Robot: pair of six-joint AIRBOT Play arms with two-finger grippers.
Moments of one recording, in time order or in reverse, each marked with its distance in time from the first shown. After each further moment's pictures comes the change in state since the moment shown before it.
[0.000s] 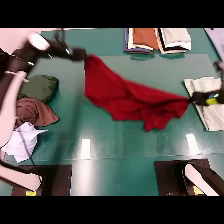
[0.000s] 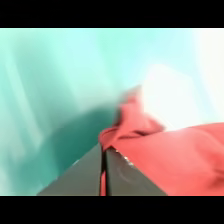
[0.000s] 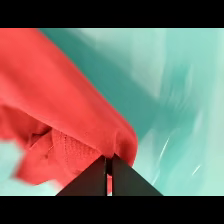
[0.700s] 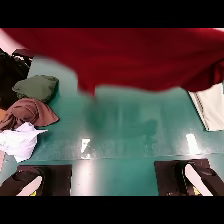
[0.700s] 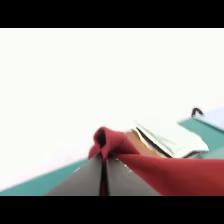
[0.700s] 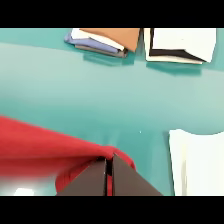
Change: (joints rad) left arm 0.037 0.747 0.148 0.166 -0.068 0.007; right arm 0.027 0.086 0.724 0.001 0.208 0.031
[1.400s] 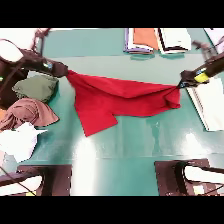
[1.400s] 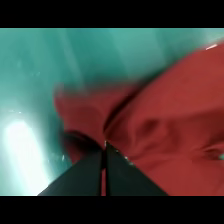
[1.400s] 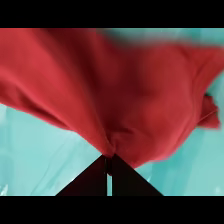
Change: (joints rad) left arm 0.003 -0.457 -0.538 0.068 -0.056 -0.035; right arm 0.167 -0.563 -0.259 -0.036 0.054 0.076
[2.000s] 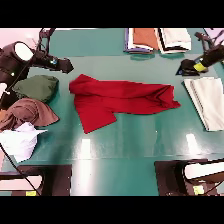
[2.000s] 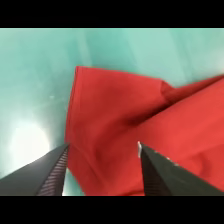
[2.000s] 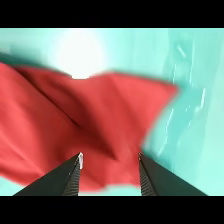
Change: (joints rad) left arm 0.010 -0.105 0.086 0.069 0.084 -0.029; right arm -0.109 -0.184 0.182 -0.008 -0.096 -0.025
